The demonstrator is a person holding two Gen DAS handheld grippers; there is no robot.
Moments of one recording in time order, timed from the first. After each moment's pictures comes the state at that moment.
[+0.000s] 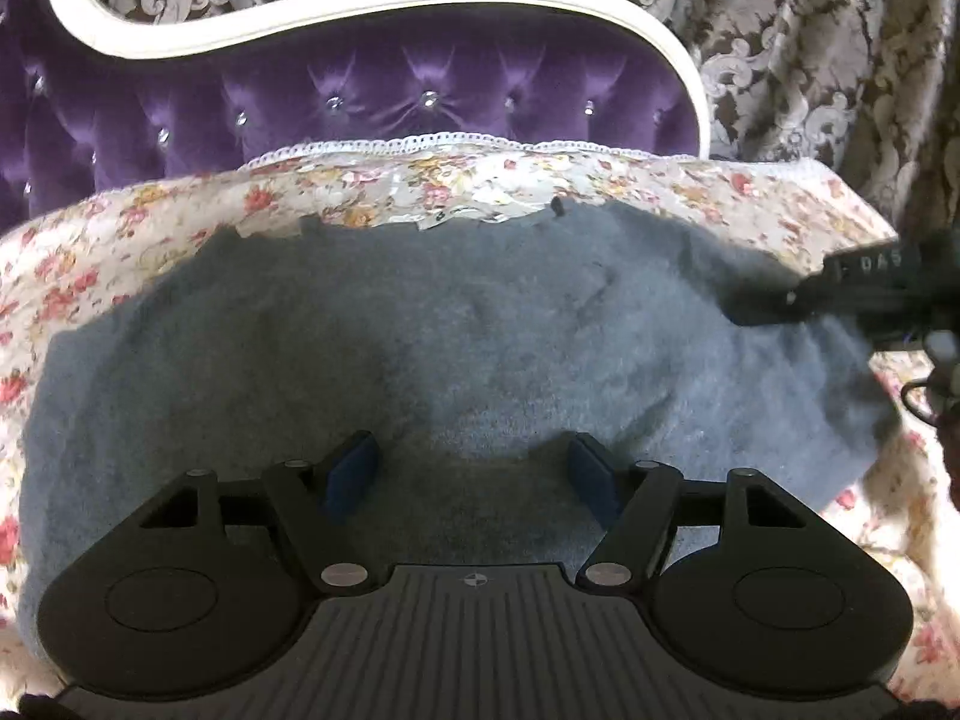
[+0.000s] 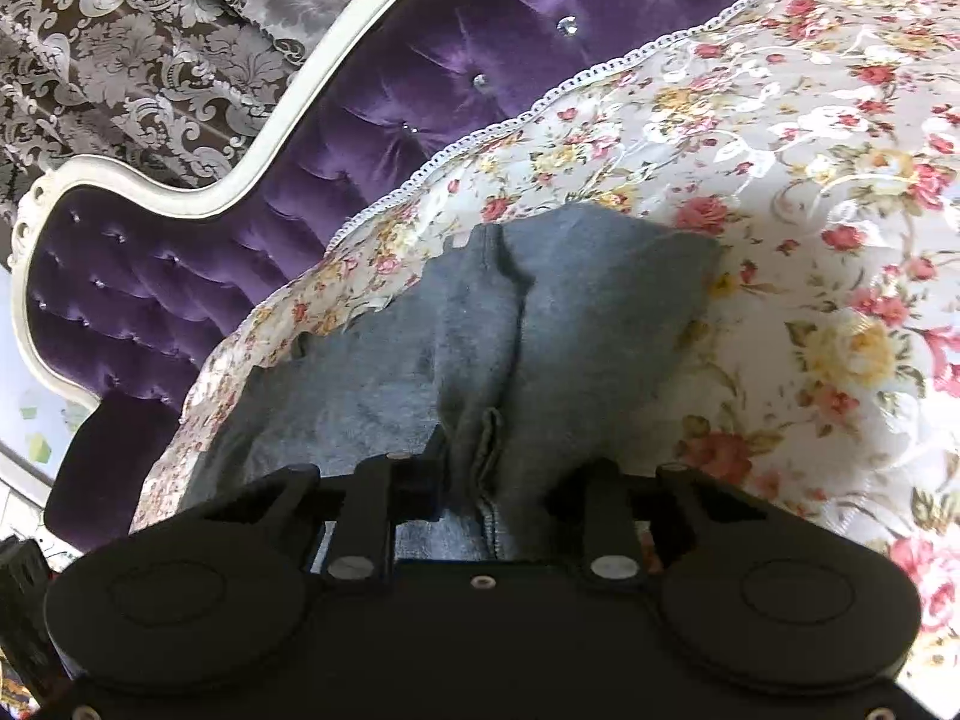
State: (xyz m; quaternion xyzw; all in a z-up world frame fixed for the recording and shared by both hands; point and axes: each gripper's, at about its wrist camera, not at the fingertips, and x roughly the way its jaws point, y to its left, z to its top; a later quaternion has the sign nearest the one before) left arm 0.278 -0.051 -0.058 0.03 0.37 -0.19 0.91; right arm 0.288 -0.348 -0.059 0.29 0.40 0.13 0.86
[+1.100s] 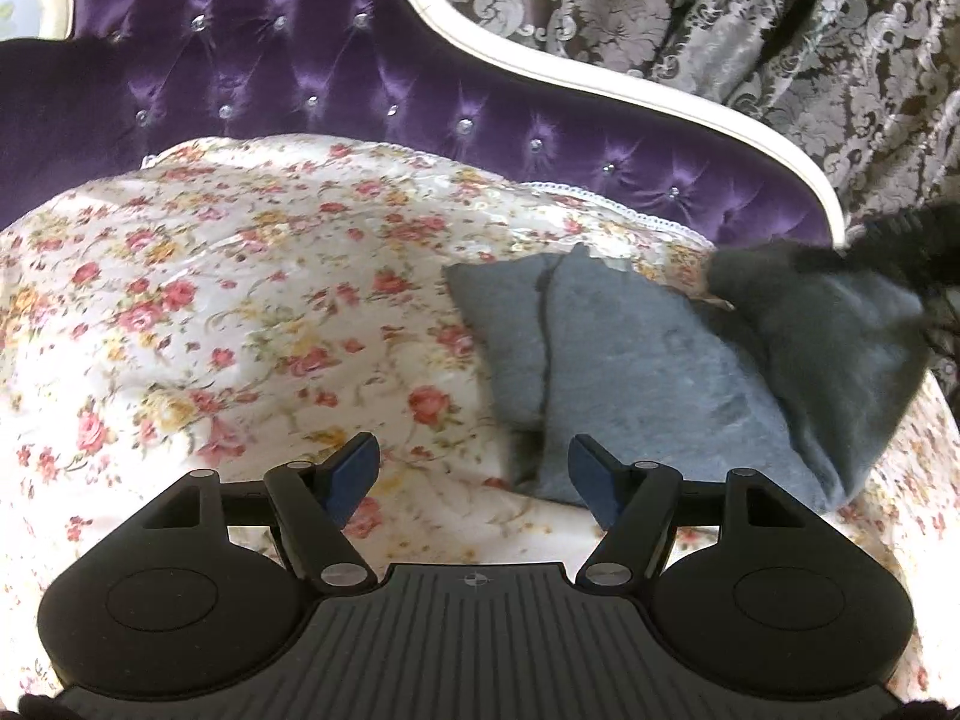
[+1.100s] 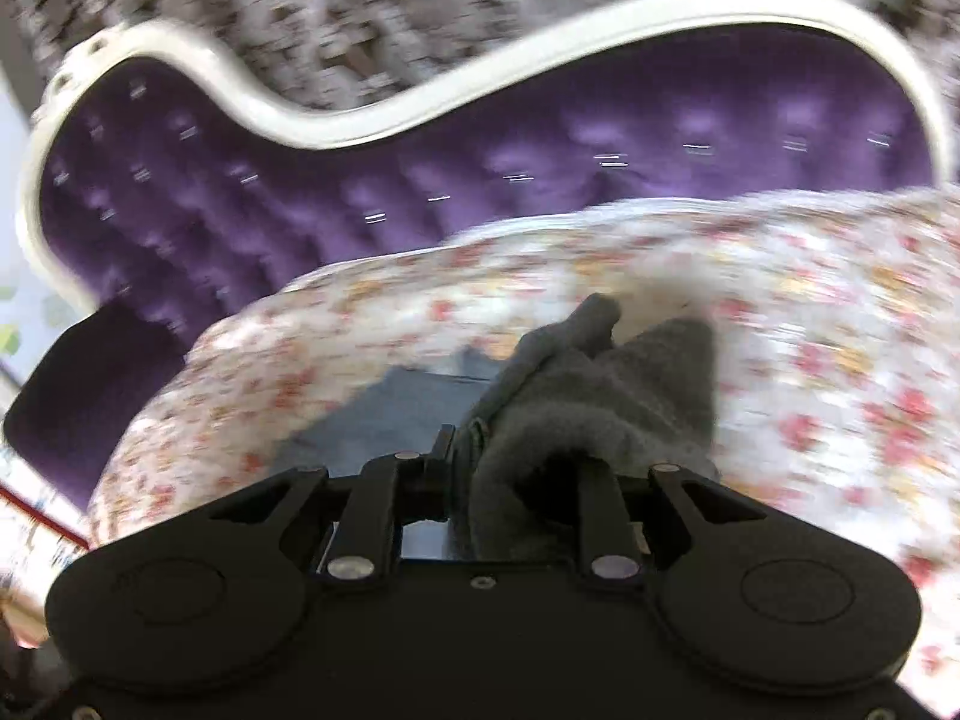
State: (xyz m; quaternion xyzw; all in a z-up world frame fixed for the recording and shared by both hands) left arm 0.218 0.157 -0.029 -0.11 0.36 -0.08 0.92; right arm 0.326 -0.176 0.050 0.14 0.40 0.16 0.89
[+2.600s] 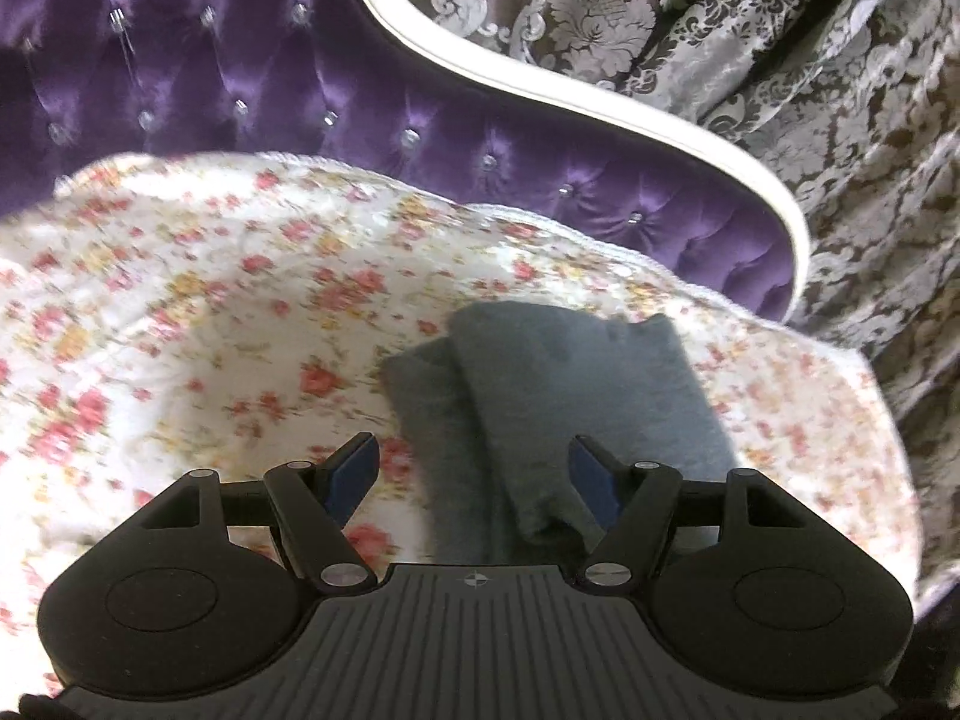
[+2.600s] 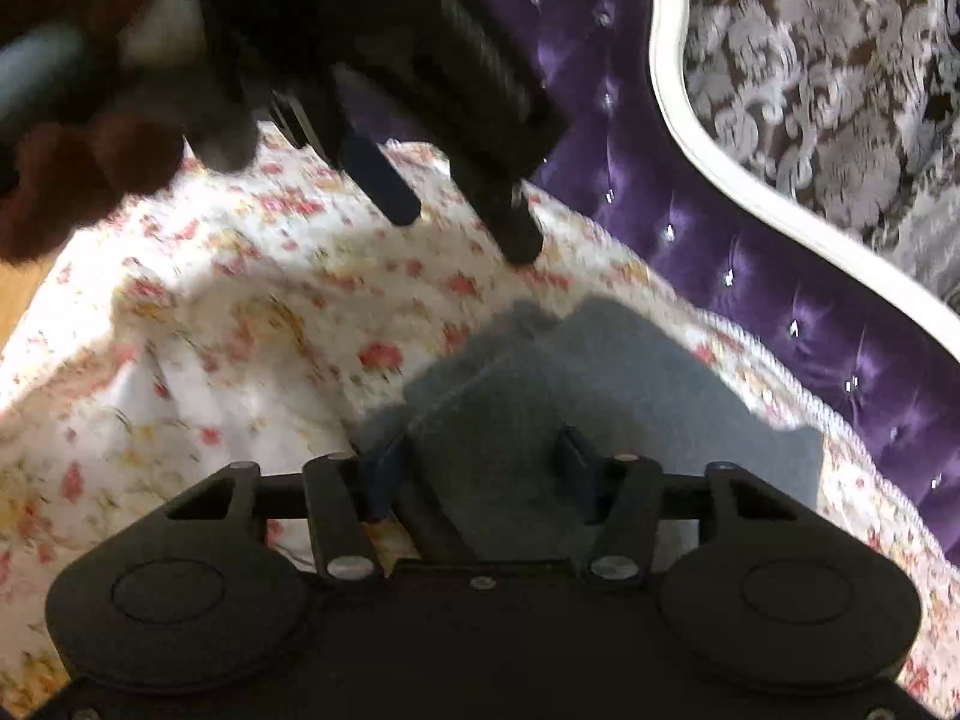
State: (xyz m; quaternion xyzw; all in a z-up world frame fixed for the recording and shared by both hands) left arm 0.301 0.158 0.009 -0.15 0.39 -0.15 0.89; right arm 0.201 0.003 -0.028 -0.26 0.25 0.28 0.89
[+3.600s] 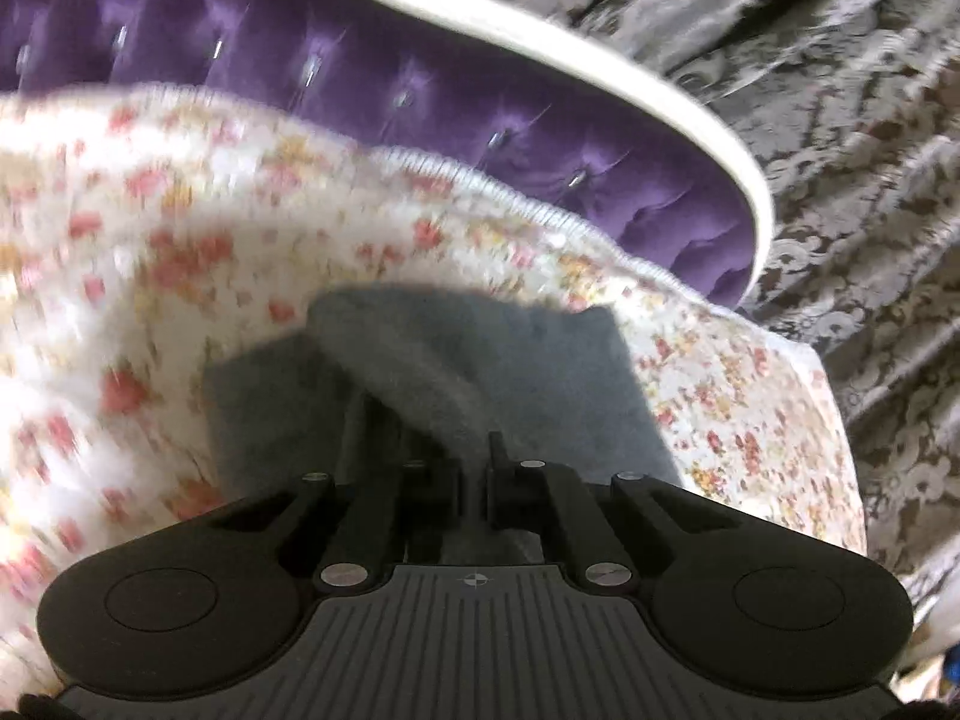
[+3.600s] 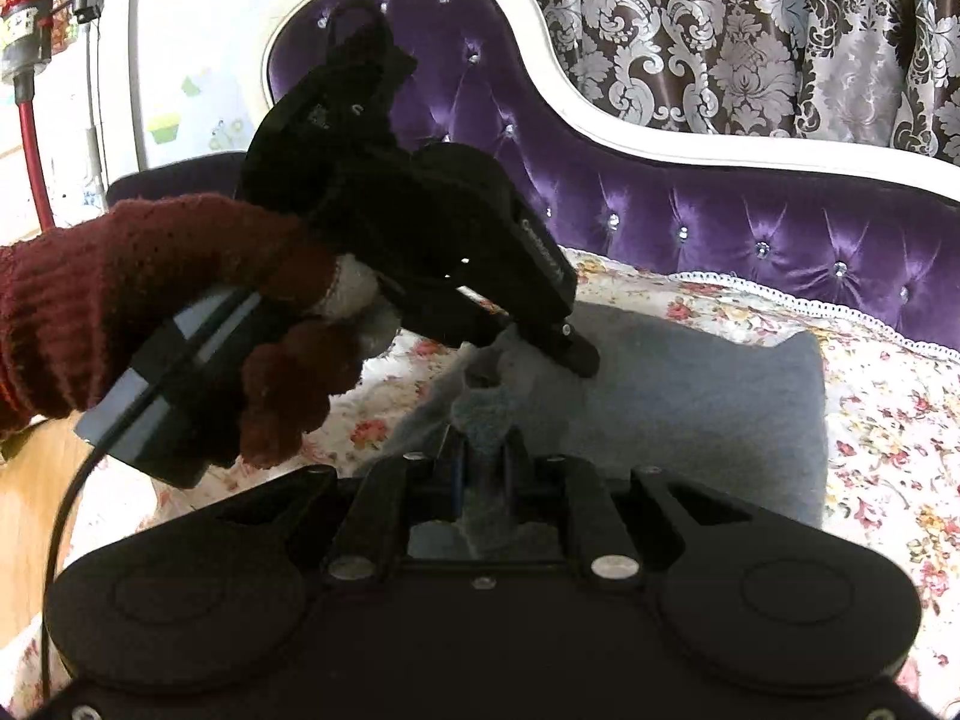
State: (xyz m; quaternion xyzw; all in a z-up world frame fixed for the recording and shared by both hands) left arm 0.365 0.107 -0.016 -0.17 0.42 -0.21 0.87; right arm 0.203 -0.056 -0.009 -0.04 0.25 0.28 0.93
